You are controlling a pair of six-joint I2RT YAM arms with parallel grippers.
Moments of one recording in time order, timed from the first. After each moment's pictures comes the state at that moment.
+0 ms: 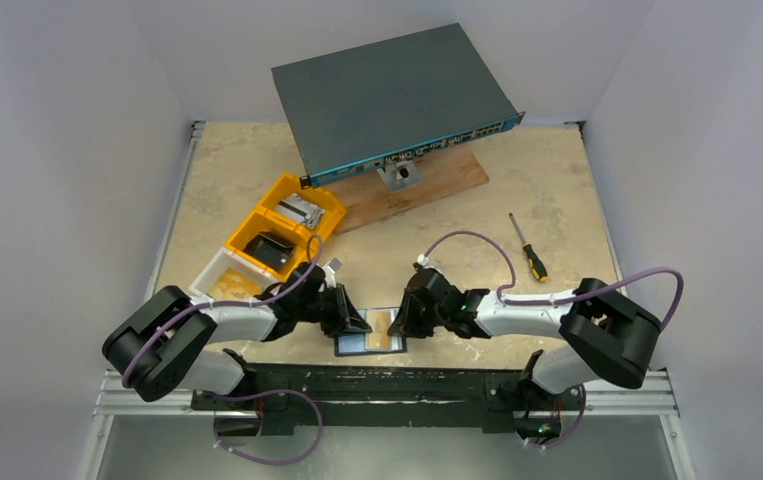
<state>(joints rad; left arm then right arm) -0.70 1.37 0.31 0.29 0.45 -1.11 0.99 1.44 0.52 0.00 -0.06 1.11</state>
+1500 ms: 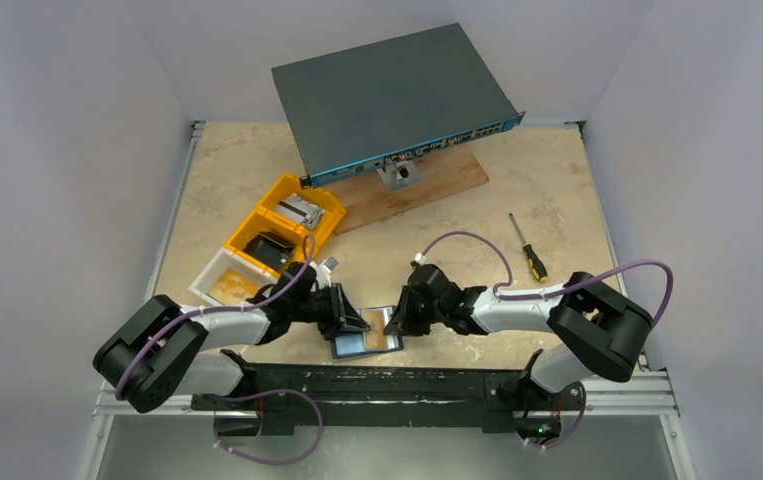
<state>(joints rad) -0.64 1.31 0.25 0.34 0.56 -1.11 0.95 1.51 0.52 0.09 -0.14 1.12</state>
